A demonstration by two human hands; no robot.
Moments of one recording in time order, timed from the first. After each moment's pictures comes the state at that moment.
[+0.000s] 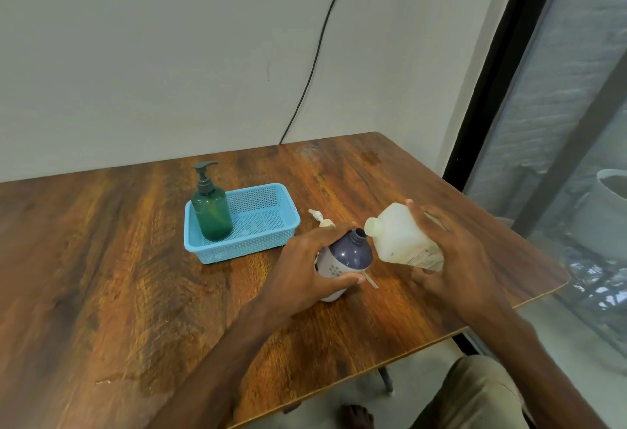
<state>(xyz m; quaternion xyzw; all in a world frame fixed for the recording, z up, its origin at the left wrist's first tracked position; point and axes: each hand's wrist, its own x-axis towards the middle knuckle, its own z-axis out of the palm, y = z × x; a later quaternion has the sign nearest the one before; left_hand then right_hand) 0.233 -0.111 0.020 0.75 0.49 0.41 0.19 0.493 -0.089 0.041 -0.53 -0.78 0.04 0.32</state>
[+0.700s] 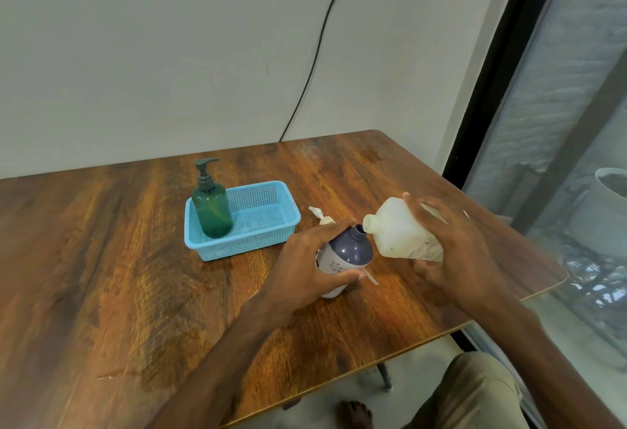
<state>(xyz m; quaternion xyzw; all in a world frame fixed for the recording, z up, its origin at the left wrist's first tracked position) 0.235 -0.113 0.022 0.74 0.48 0.42 0.19 0.492 -0.086 0.050 -0.52 -0.80 0.00 0.29</state>
